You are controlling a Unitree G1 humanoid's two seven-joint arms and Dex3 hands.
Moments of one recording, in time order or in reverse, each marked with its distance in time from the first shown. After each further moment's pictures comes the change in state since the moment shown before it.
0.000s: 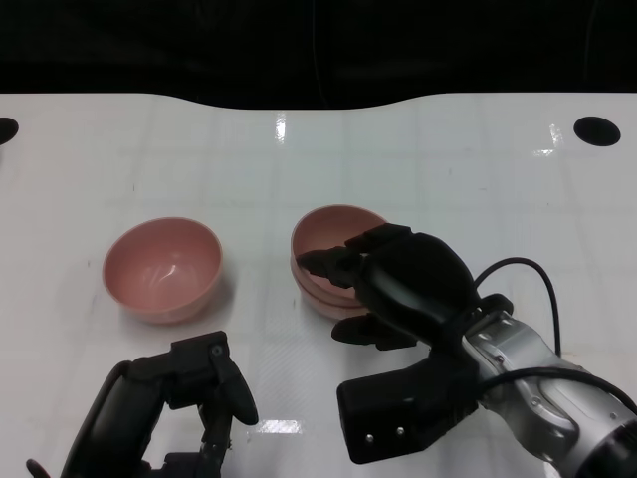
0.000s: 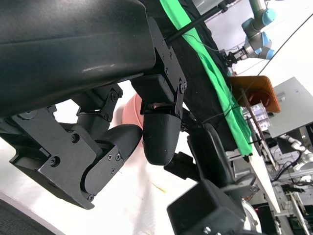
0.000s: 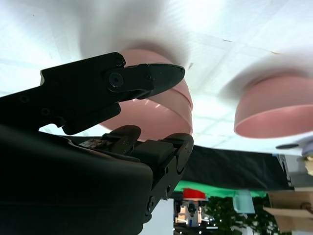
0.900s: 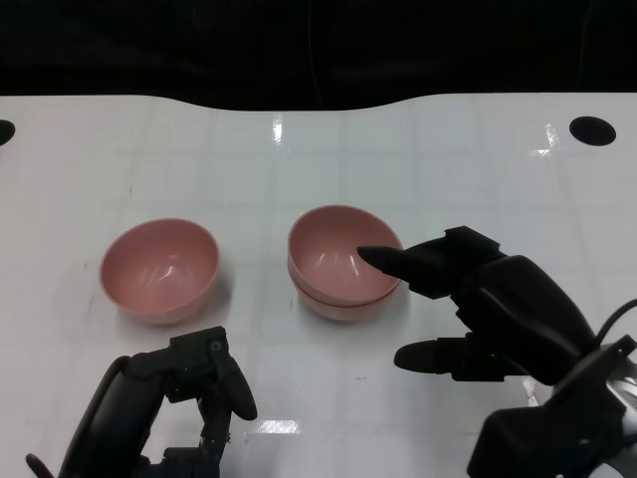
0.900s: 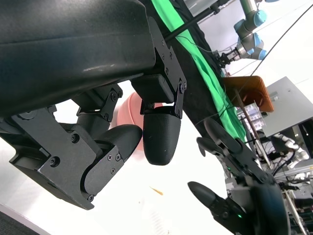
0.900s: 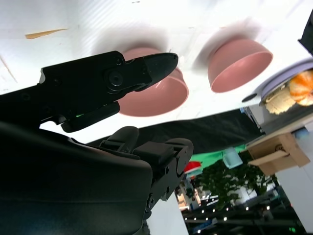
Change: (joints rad) left arm -0.019 0.001 0.005 0.030 -0.002 -0.036 0.003; right arm 0.328 -0.163 -0.283 -0.379 0.311 -0.237 0.148
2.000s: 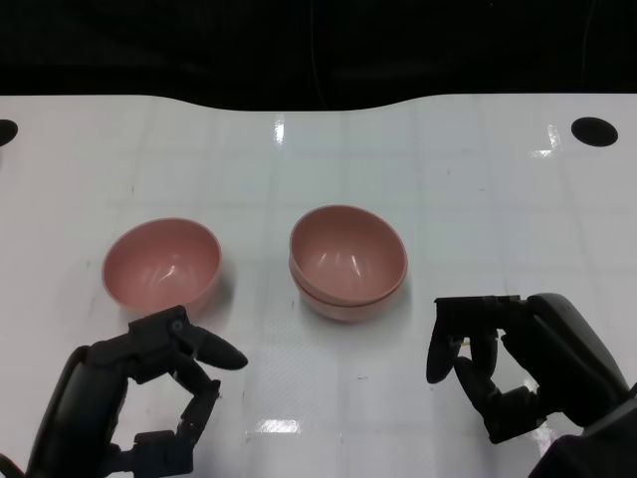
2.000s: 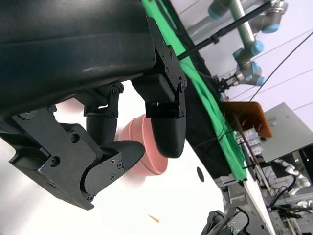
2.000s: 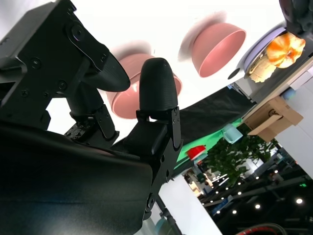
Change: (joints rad) left arm 0.005 -0.001 0.070 -0.041 0.013 0.000 0.050; right arm 0.148 0.072 -0.102 -0.001 0.144 -0.096 -0.010
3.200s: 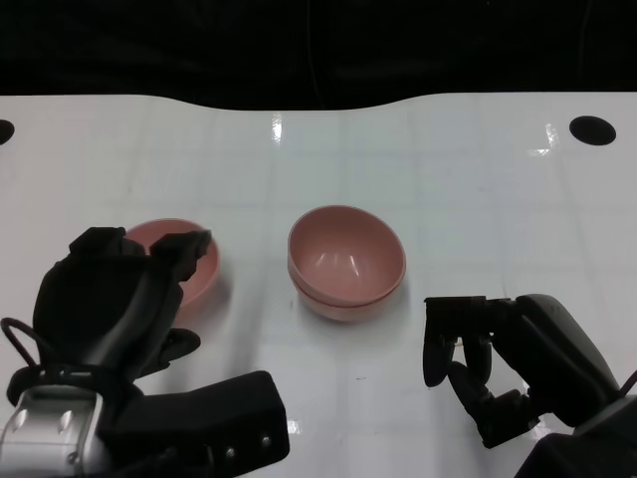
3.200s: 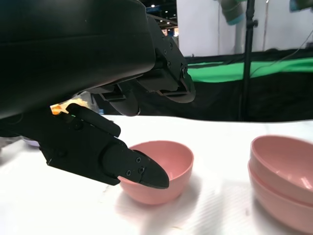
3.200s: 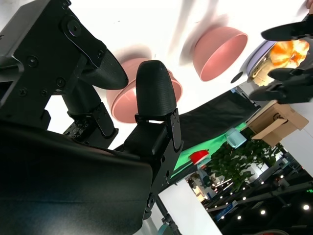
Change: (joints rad) left arm -0.275 0.091 -0.199 -0.148 1.125 0.620 -0.032; right arm 0.004 0.017 0.007 -0.027 -0.021 0.032 0.020
